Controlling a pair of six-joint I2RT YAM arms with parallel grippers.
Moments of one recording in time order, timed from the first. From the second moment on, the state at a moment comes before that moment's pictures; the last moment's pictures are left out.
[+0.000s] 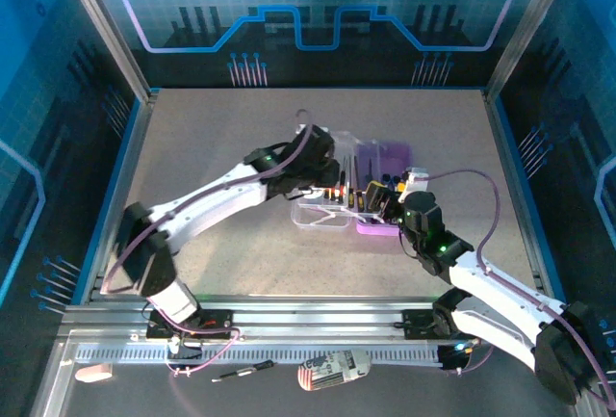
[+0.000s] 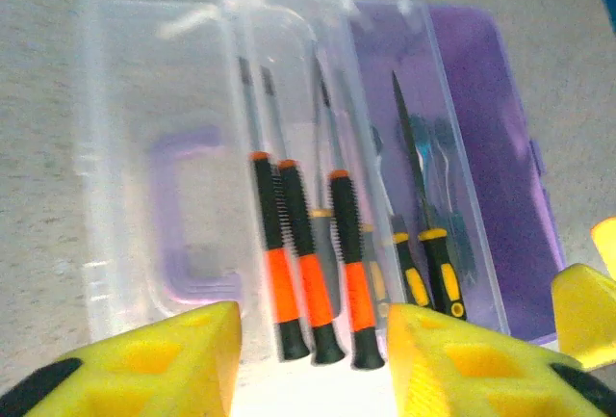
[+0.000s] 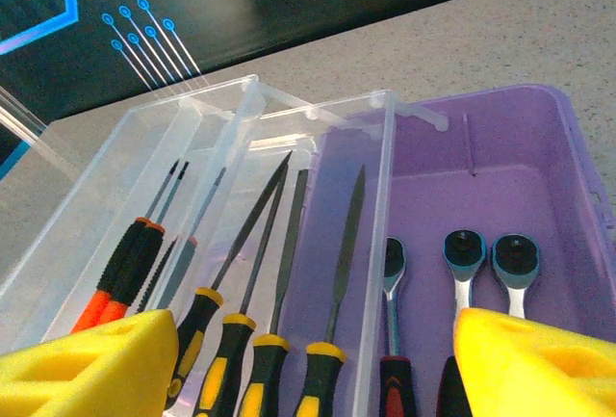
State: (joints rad) left arm -0.75 1.53 1.35 -0.61 -0.16 -0.66; right arm 0.55 0.89 0.39 0.14 0.30 0.51
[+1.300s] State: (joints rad) left arm -0.47 1.66 0.92 -0.28 0.28 -0.68; right arm 0.48 0.91 0.39 0.11 0.33 0.52
